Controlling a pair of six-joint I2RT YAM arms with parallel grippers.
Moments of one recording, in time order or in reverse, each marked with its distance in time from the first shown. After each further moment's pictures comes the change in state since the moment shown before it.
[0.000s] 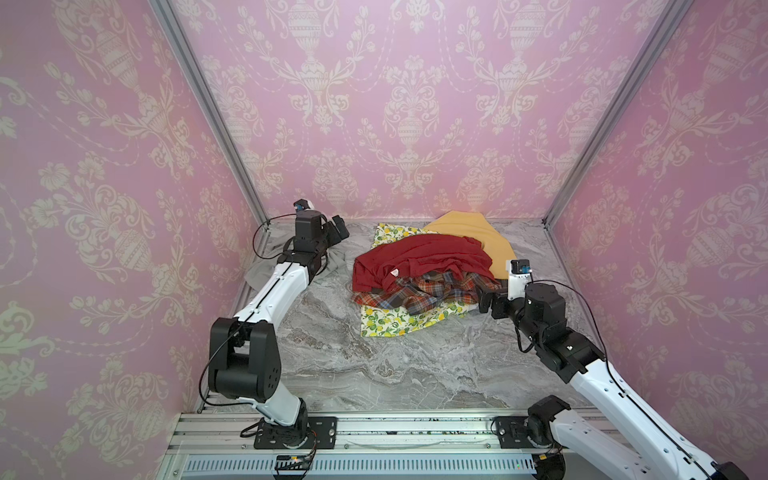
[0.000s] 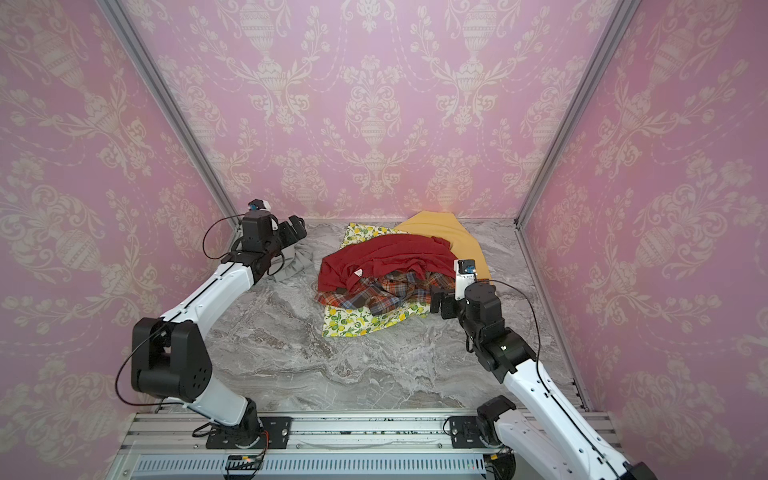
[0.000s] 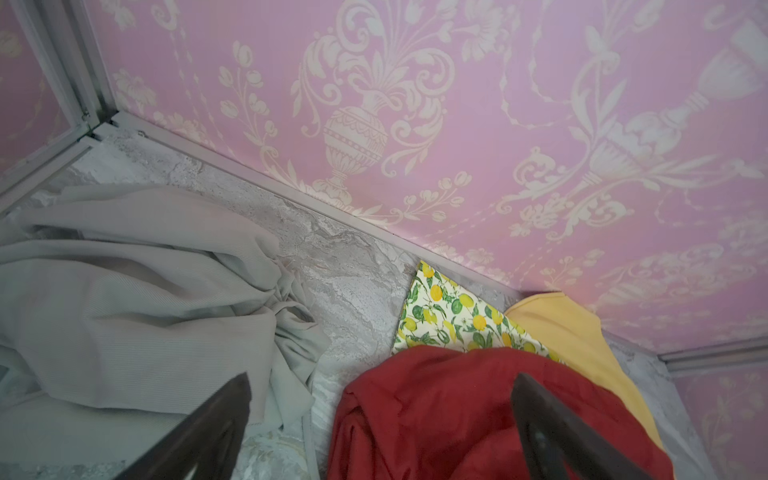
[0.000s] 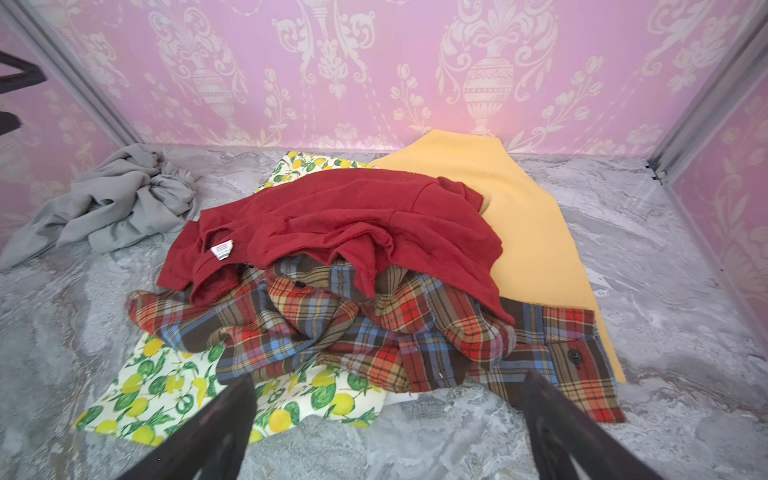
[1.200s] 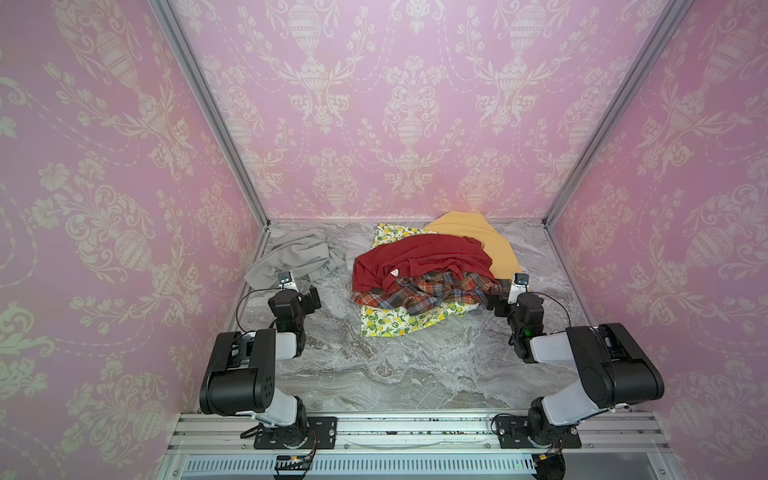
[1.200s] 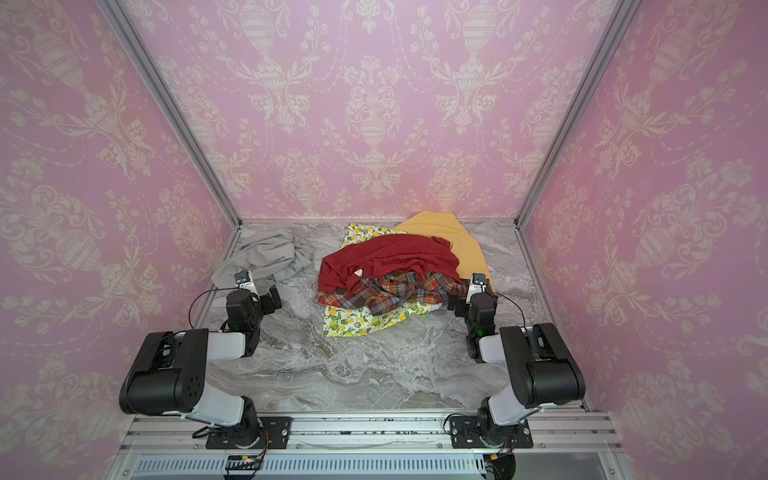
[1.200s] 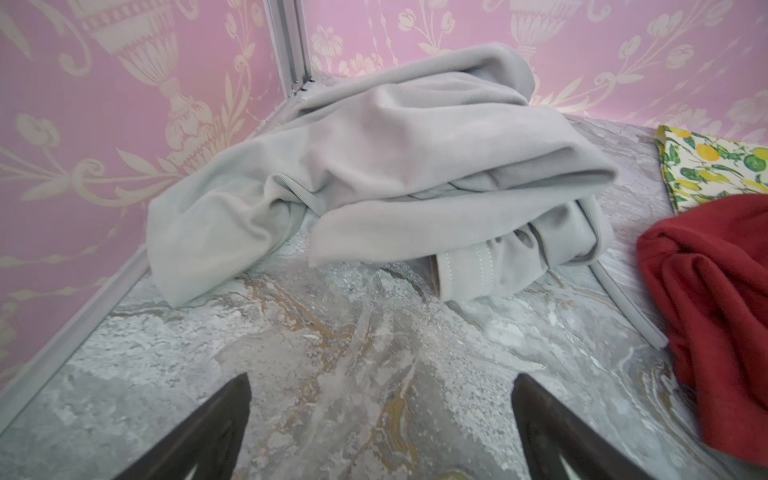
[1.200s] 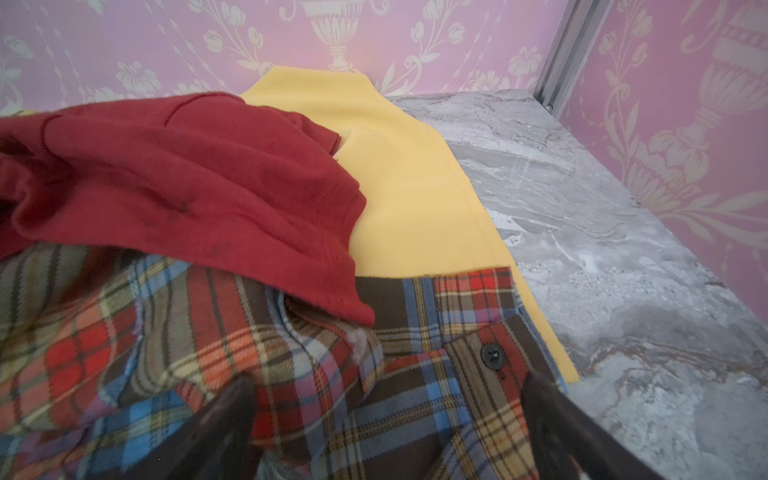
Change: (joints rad) left arm 0.209 0.006 -0.832 0.846 -0.079 0.354; right arm -0.320 0.739 -0.320 1.084 -0.021 -0.100
